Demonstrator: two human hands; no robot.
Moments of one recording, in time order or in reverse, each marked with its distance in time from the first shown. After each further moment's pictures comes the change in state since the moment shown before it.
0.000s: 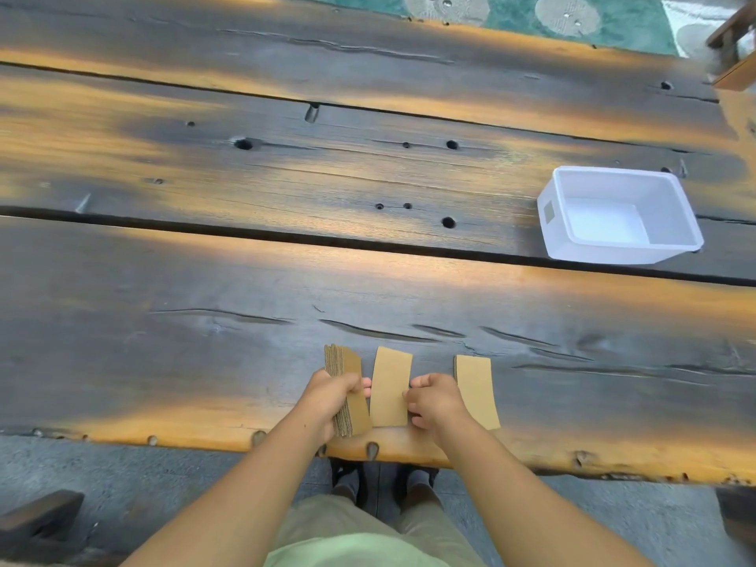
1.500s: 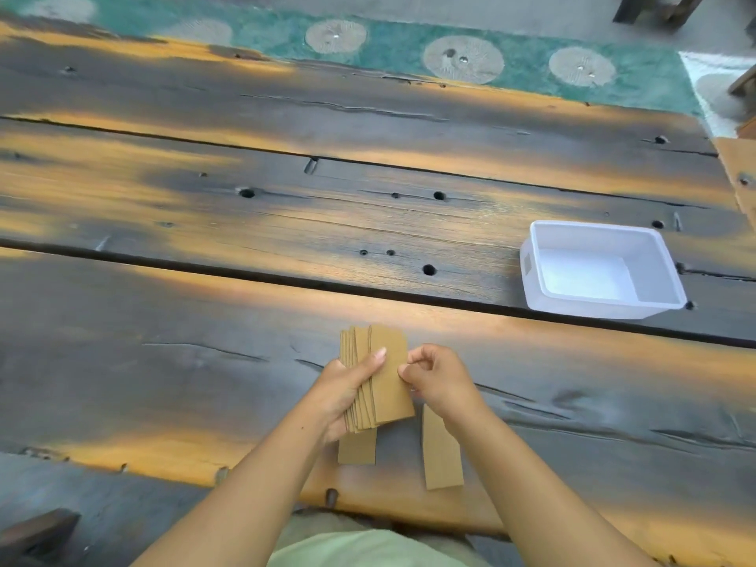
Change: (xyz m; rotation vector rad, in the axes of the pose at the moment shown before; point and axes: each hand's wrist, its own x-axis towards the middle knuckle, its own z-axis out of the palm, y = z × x) left_hand -0.045 0.067 0.087 -0.140 -0.230 0.231; right_hand -0.024 -0.098 -0.094 -0.093 -0.168 -0.500
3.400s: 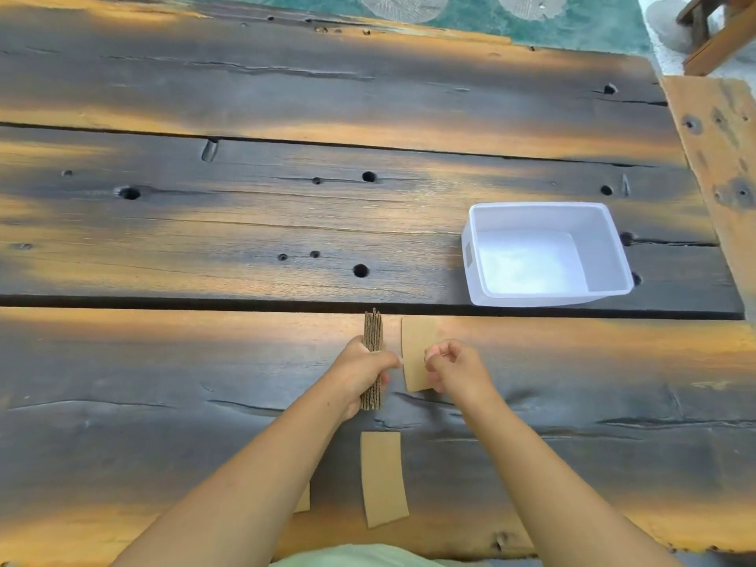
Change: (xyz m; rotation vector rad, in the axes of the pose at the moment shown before) left_hand 0.110 0.012 0.117 0.366 0.052 -0.156; right_hand 0.082 0.054 -0.115 0.039 0.240 0.244
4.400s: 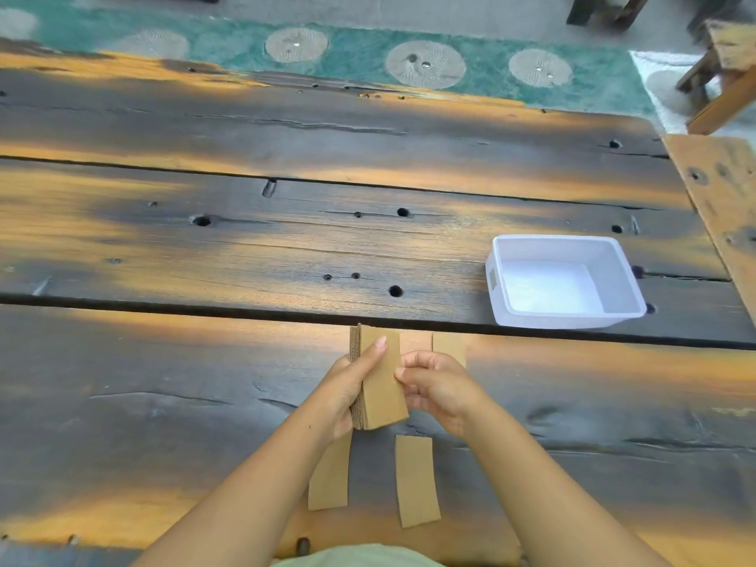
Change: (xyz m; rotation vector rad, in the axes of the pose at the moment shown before) left_hand -0.062 -0.015 -0.069 -0.236 -0.141 0.135; right_hand -0.075 -0.044 0.048 0.363 -0.488 -0.065
